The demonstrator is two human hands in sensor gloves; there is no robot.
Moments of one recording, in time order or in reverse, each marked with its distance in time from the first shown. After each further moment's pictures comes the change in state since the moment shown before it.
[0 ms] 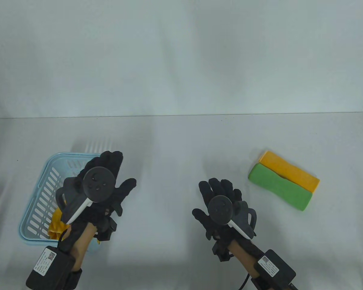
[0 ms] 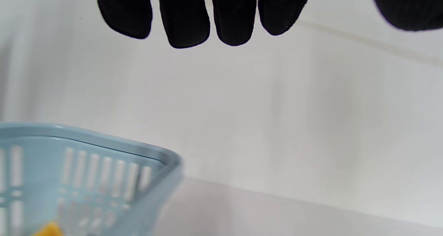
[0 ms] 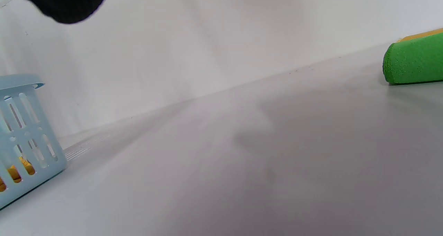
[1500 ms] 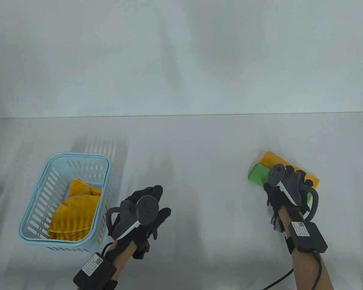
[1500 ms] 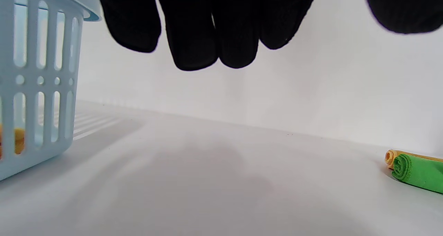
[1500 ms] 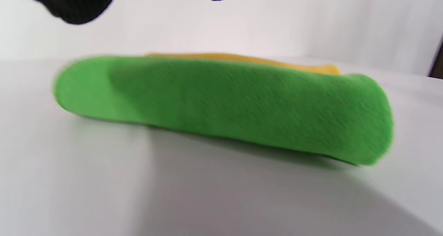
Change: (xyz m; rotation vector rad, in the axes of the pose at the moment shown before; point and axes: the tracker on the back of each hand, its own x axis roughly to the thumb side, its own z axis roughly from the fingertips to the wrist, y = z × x) left_hand 0.067 -0.139 0.020 -0.114 -0.159 -0.002; right_hand -0.177 -0.049 -0.063 -0.018 0.566 0.309
